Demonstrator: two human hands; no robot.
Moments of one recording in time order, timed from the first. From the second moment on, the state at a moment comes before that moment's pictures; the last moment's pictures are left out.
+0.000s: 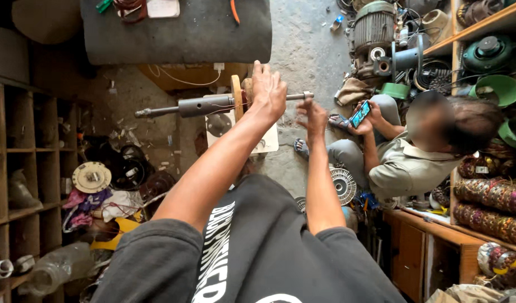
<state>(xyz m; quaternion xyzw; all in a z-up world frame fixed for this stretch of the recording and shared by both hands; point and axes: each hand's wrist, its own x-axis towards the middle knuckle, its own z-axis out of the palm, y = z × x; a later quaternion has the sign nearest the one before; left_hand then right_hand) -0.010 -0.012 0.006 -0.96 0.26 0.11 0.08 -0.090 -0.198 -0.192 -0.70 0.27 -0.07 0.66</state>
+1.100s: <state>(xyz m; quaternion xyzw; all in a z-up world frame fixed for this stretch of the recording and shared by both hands) -0.012 -0.008 0.014 -0.95 0.27 0.11 0.07 -0.111 -0.198 -0.167 -0.79 0.34 -0.03 0.50</state>
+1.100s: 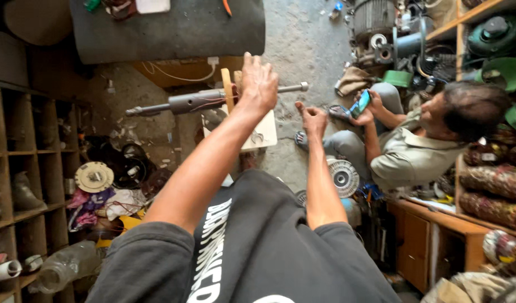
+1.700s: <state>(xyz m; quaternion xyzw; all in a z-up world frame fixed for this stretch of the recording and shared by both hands) -0.008 -0.008 0.002 -0.96 0.26 0.09 0.05 -0.082 -0.225 -0.042 -0.62 0.17 0.07 0.76</state>
